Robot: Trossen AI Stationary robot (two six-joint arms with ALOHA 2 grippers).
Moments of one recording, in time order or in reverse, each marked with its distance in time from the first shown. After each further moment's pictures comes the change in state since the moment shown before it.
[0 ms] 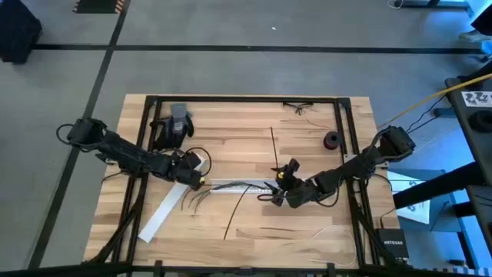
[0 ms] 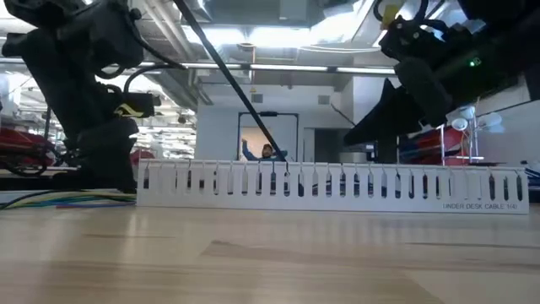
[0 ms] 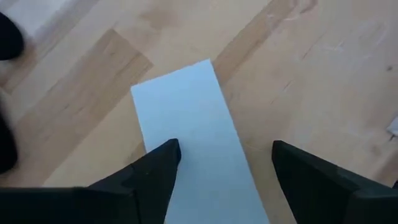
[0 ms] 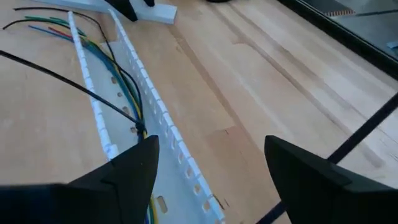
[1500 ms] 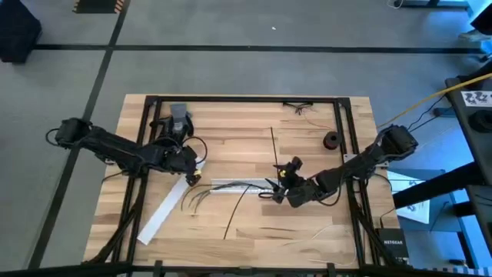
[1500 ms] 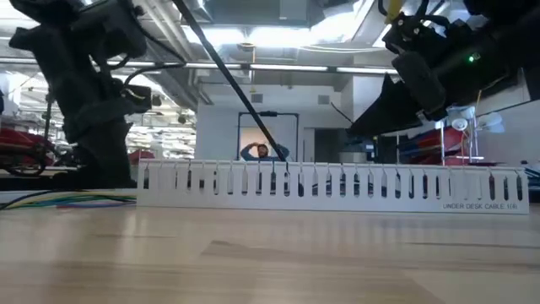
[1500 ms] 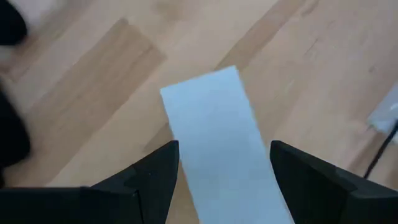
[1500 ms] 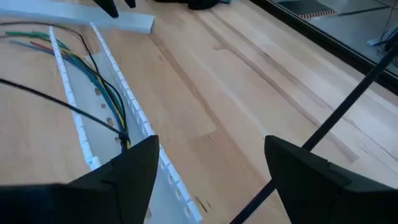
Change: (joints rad) left arm 0.110 -0.227 -0.011 -0.058 0.126 0.120; right arm -0.001 -0.024 0.000 -0.064 0.053 0.050
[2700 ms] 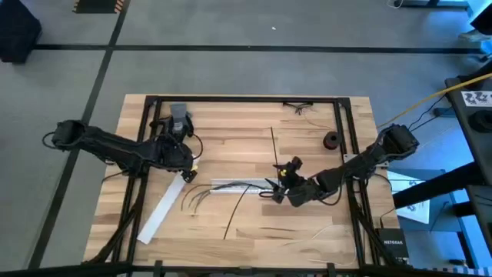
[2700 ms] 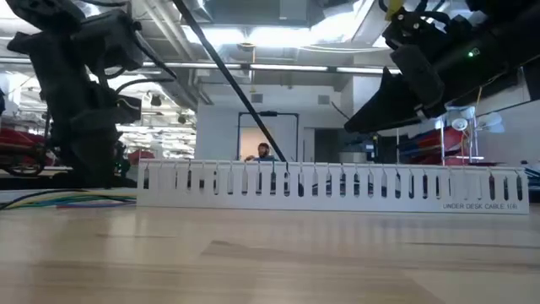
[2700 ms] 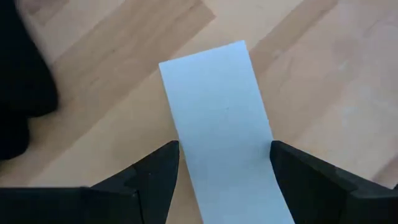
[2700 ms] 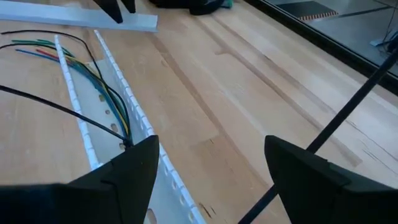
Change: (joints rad) left arm 0.072 -0.052 -0.045 -0.081 0.069 -0.063; right arm 0.000 -0.024 0.000 0.019 0.000 -0.005
